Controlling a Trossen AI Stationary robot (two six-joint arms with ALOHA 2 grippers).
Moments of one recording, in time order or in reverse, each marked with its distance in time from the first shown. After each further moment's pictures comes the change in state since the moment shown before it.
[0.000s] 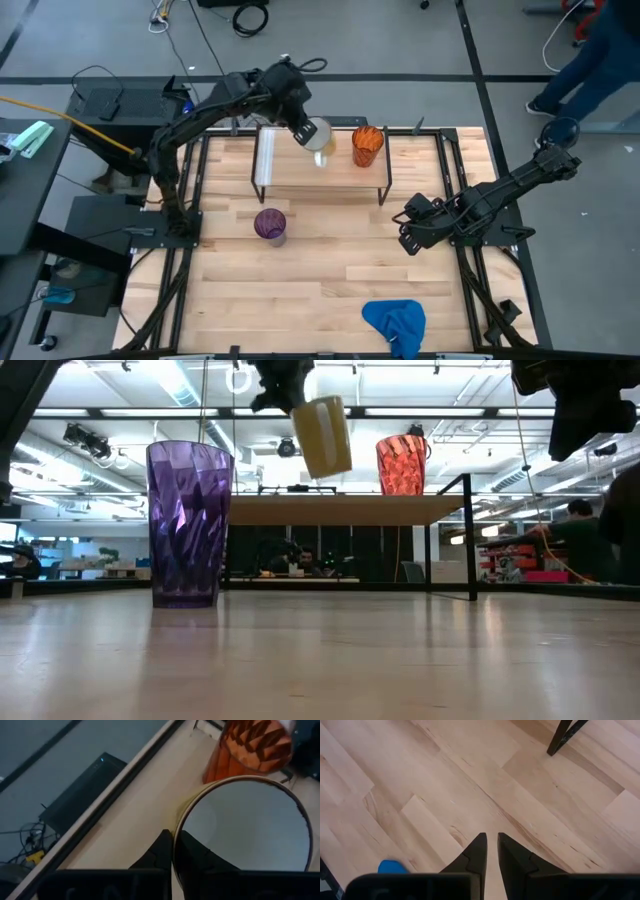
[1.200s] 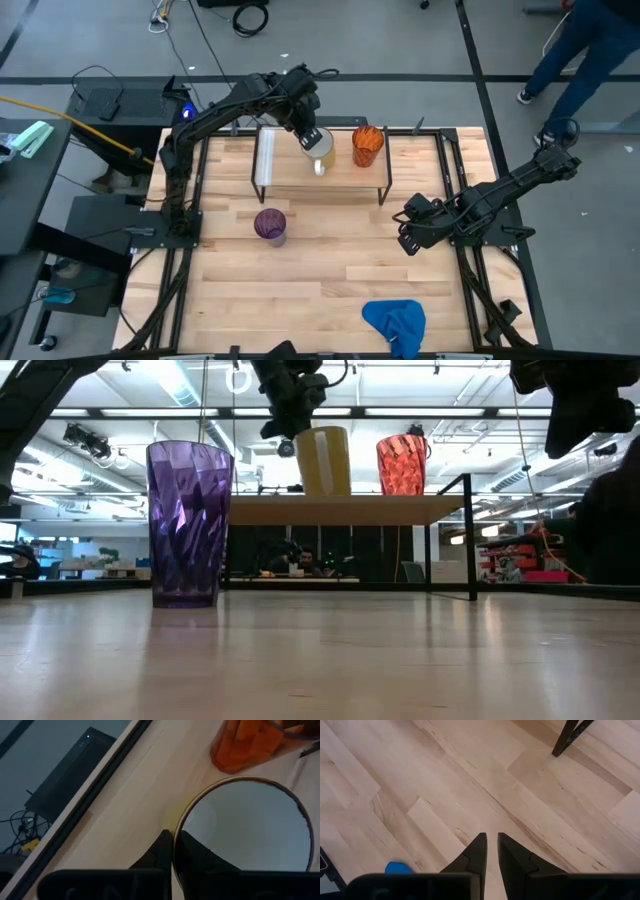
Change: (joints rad) left arm 0.031 0.106 0.000 -0.028 0.074 0.071; right arm 0.000 0.000 0.000 0.021 0.001 0.007
